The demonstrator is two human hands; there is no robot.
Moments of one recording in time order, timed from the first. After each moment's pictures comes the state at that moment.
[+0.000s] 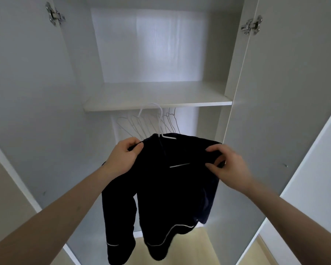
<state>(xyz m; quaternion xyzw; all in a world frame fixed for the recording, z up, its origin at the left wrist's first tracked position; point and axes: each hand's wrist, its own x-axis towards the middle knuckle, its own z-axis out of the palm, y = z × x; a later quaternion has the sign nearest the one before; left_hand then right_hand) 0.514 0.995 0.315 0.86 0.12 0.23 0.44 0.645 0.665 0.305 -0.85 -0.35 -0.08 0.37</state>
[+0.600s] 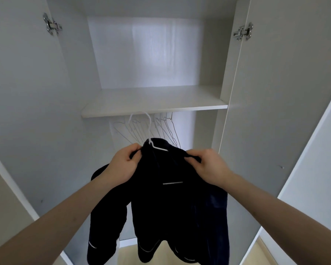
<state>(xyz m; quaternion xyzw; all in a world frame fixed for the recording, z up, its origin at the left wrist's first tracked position) 0.507 0.979 0.320 0.88 0.09 0.22 0.42 0.637 0.714 0.323 -0.84 -0.42 -0.06 0.33</state>
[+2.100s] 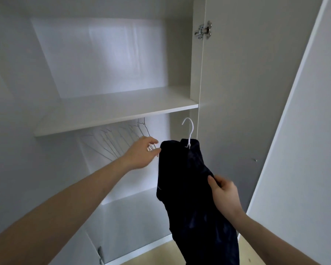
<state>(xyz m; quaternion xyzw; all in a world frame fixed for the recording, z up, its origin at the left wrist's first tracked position) 0.652 0.925 0.331 0.95 0.01 0.12 0.30 0.629 0.626 0.234 -0.79 -0.06 -0.03 0.61</state>
